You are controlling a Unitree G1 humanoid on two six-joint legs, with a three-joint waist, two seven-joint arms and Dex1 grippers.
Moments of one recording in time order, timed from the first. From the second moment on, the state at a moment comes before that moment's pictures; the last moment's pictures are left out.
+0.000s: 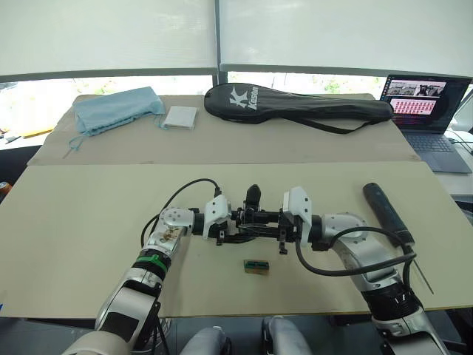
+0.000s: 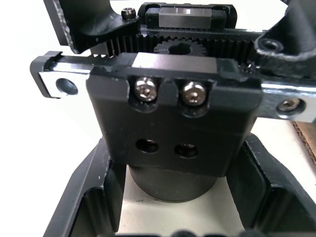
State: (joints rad) left arm -0.67 0.27 -0.22 0.74 -0.10 -0.26 -1.27; right arm -0.39 -0.46 0.21 -0.16 0.34 0.25 1.04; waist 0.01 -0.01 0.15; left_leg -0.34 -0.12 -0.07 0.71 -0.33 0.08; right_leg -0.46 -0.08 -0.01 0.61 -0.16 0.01
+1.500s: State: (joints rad) left arm -0.66 0.28 -0.23 0.73 -0.10 -0.25 -1.24; right arm -0.50 -0.48 0.25 -0.07 0.35 0.37 1.08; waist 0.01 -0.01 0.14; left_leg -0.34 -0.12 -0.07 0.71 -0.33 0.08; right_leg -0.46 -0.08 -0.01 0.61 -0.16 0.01
